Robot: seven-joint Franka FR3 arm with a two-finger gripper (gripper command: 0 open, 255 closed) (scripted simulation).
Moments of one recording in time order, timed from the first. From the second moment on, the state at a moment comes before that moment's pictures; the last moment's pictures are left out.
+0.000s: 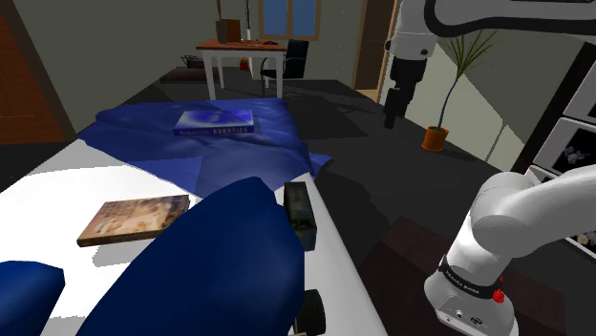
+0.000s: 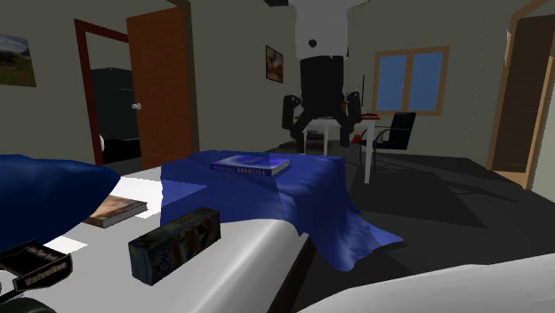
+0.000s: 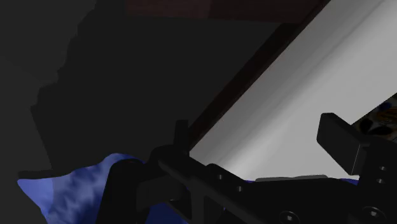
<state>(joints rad) 0.02 -0.83 -0.03 -2.34 -0.09 1.53 -0.08</state>
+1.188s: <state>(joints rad) -0.01 -0.59 0.35 -2.40 0.18 1.84 0.61</state>
